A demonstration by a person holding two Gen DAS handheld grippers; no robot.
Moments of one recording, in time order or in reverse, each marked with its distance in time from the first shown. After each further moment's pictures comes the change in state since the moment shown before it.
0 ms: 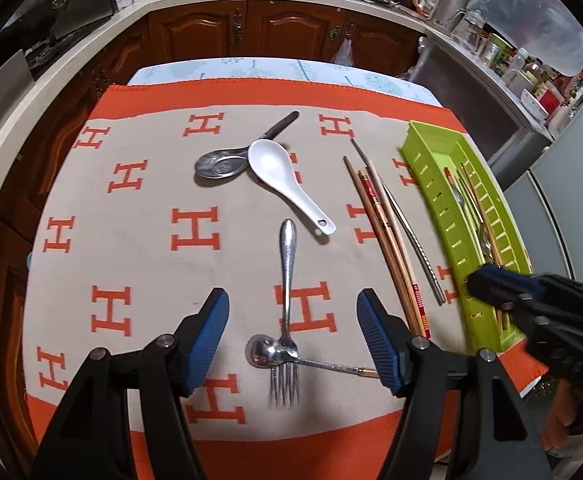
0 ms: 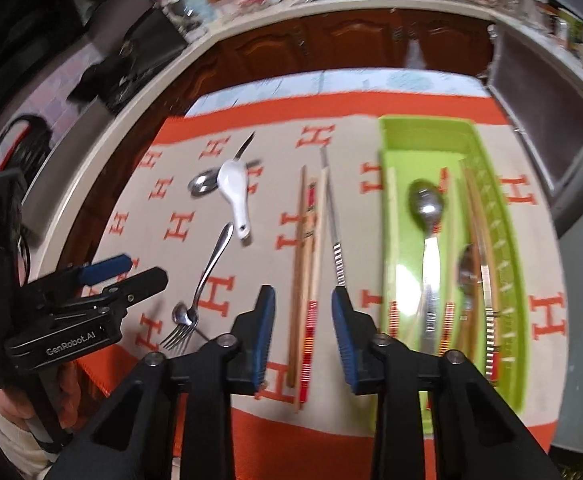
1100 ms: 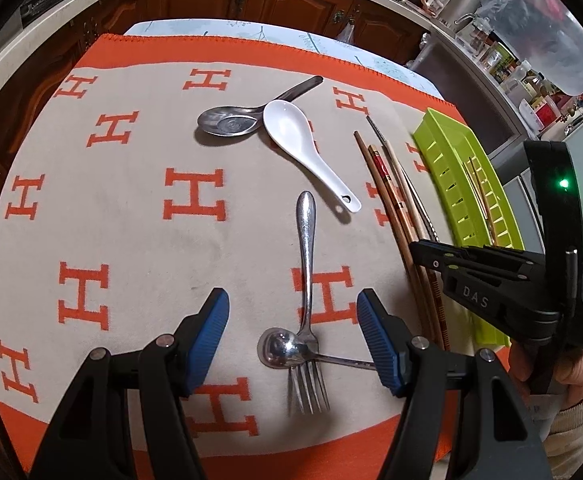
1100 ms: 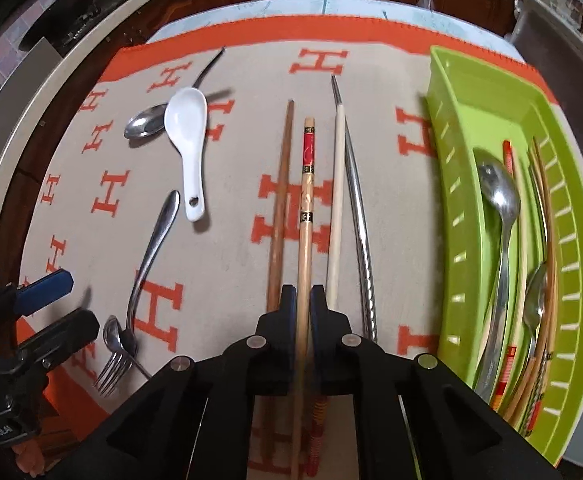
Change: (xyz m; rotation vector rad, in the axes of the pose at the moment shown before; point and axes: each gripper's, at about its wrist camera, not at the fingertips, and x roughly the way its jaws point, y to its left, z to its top) left arm 0.037 0.037 -0.009 -0.080 0.071 -0.114; right arm 0.124 0.013 0.035 -0.043 0.191 -0.153
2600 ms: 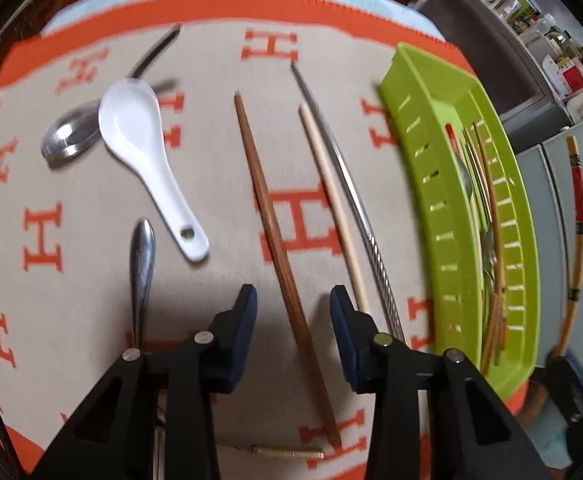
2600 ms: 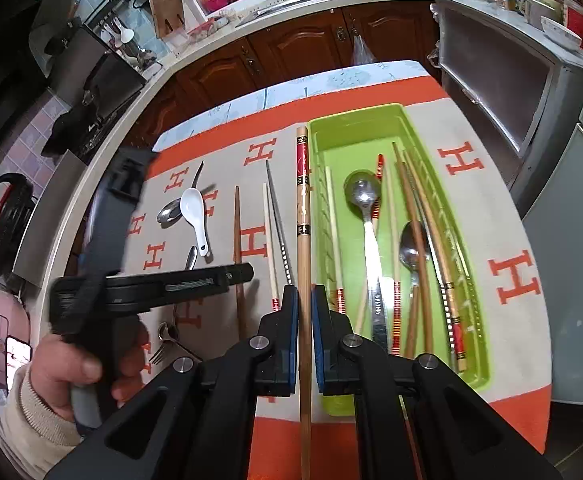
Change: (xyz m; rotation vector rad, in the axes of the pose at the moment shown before) left arm 0.096 -0.116 0.054 0.031 0.205 0.084; right arm -0.140 -0.101 -0.091 0.251 -0.272 0.139
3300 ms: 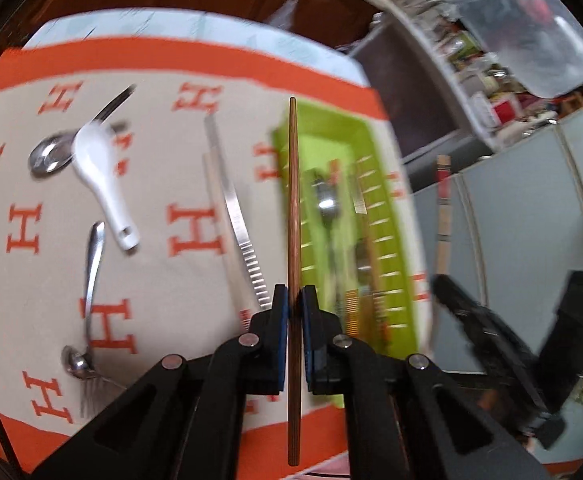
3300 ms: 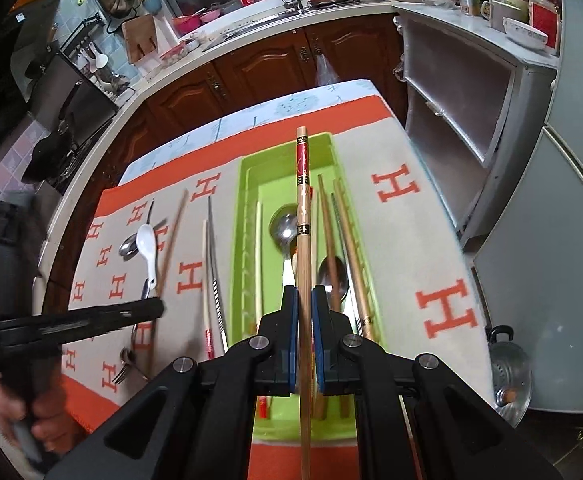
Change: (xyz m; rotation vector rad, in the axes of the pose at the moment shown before) left arm -0.080 -0.034 -0.020 -0.035 -0.095 -0.290; right arm -0.009 -0.062 0.025 0.048 -0.067 -0.098
